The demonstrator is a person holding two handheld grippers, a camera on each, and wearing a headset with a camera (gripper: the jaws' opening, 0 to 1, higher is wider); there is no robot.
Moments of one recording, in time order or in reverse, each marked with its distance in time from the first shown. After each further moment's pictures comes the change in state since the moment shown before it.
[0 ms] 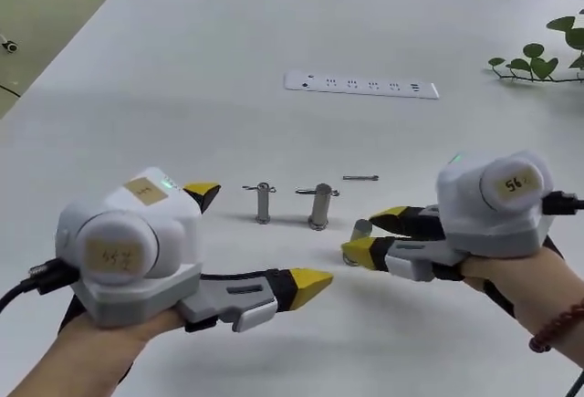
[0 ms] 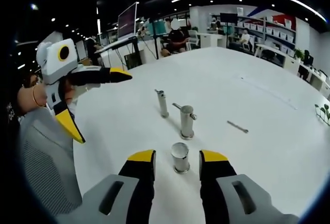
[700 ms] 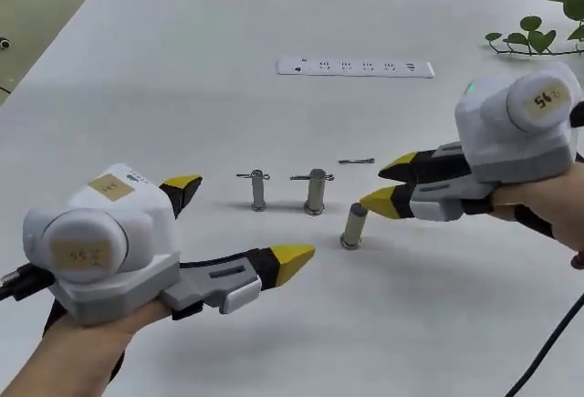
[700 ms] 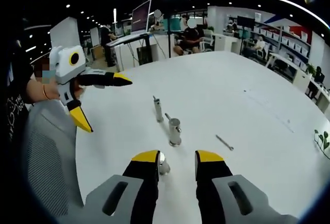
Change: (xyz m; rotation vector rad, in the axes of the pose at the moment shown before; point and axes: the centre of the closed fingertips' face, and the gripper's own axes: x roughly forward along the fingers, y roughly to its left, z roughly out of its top) left arm -0.006 0.012 -0.002 -0.051 -0.022 0.053; right arm -0.016 -0.021 0.028 -0.137 0.037 0.065
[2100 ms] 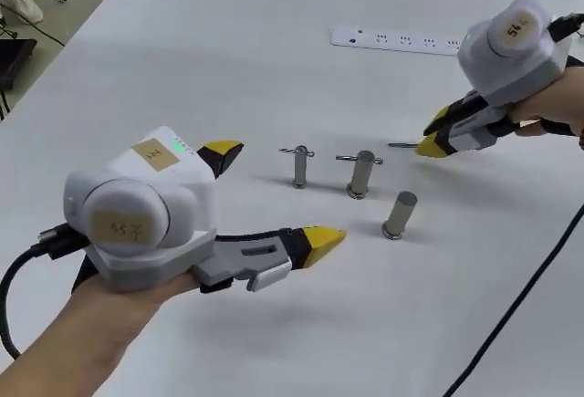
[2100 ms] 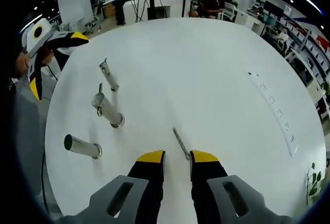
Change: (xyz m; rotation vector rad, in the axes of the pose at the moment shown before) left arm -0.002 0.008 -0.001 0.080 0.017 0.015; right arm 0.063 -0.090 -0.027 -0.185 0.329 0.069
